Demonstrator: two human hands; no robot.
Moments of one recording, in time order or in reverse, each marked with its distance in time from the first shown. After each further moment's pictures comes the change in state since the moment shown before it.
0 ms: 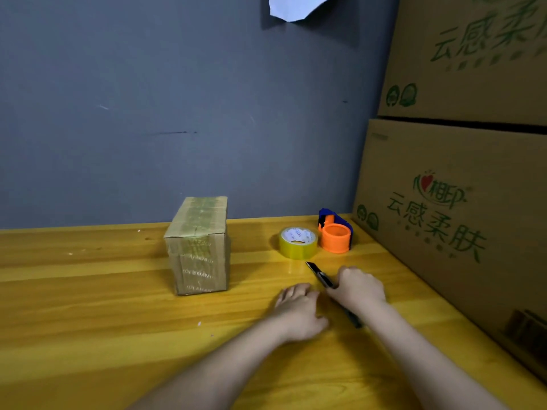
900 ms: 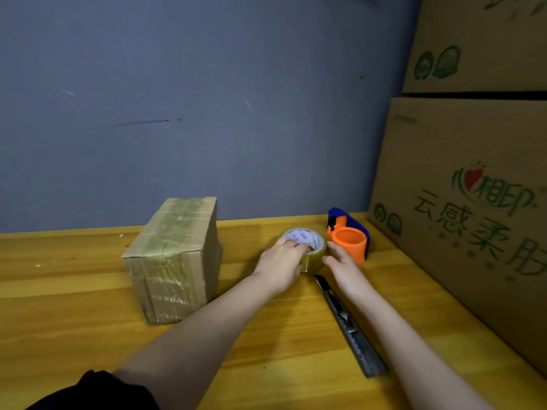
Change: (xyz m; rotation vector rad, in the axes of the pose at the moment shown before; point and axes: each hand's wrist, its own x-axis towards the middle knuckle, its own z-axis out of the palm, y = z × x) left_hand 0.117 -0.051 -0.054 0.218 0.317 0.085; right_hand 0.100 -0.016 0.028 1.142 -0.110 -0.070
